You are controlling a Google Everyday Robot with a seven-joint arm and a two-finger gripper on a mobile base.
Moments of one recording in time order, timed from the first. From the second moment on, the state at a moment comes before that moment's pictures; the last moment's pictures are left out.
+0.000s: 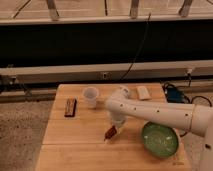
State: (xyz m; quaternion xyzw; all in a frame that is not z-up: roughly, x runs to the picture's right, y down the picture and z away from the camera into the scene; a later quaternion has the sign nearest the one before) arm 0.068 0.202 0.794 -0.31 -0.14 -0.36 0.87
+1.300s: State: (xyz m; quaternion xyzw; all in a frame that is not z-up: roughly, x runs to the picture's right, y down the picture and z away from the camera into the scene) arm 0.192 0.190 0.763 -0.30 -0.16 -0.26 0.91
